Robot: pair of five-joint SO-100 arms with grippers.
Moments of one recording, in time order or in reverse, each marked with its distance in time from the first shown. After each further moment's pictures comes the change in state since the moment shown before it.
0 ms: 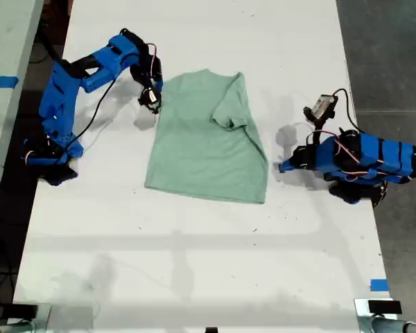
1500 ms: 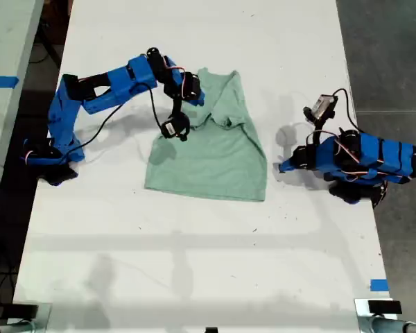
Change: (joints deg) arm 0 25.3 15.3 -6.8 -6.1 -11.8; arm 1 0.0 0.0 0.0 0.0 -0.1
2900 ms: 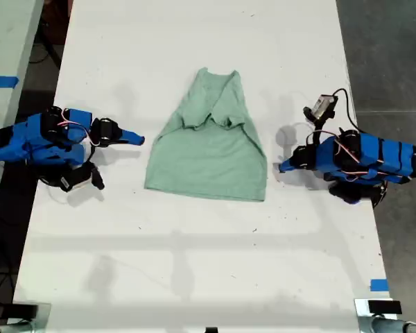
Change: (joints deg) arm 0 17.8 140.1 131.4 -19.4 -17.9; arm 1 0.0 0.0 0.0 0.0 0.0
